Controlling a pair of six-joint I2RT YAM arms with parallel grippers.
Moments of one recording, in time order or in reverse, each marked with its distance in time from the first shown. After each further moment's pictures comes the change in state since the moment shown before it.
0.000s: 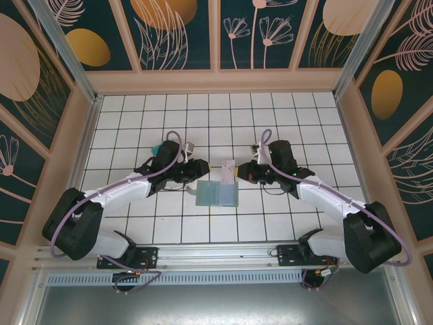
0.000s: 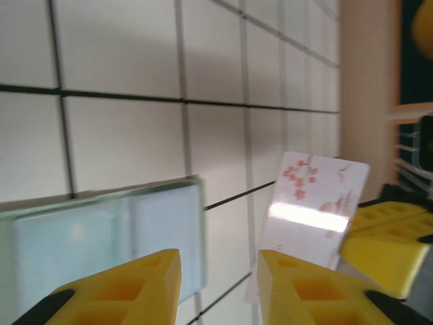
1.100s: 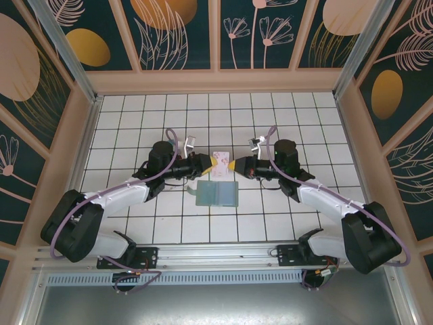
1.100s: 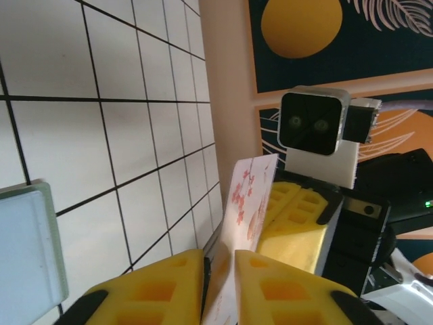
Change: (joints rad) left arm 0.010 -0.012 -0.080 0.409 0.214 -0.231; right arm -0.009 0.002 -0.063 0.353 -0.171 0.204
